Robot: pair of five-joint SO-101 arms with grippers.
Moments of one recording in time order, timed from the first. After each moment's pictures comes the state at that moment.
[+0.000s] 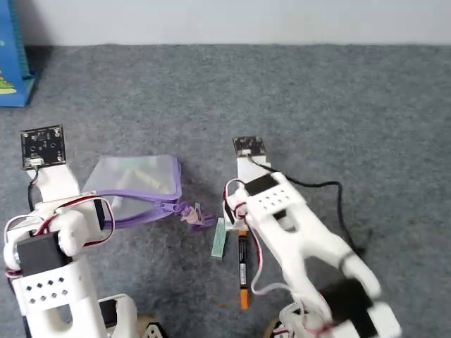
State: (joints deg) left arm -19.6 -56.1 41.2 85.4 2.6; right arm -28.7 -12.8 39.8 62.5 -20.4
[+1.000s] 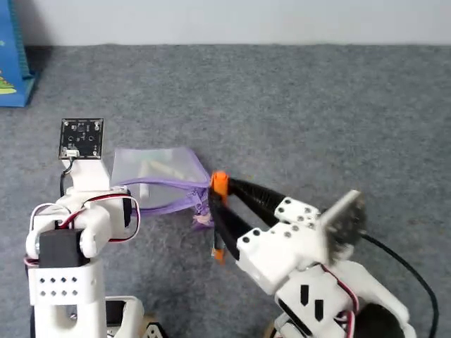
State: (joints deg) left arm -6.4 -56.1 41.3 81.9 4.9; right arm -43.8 -81.4 39.8 53.6 -8.3
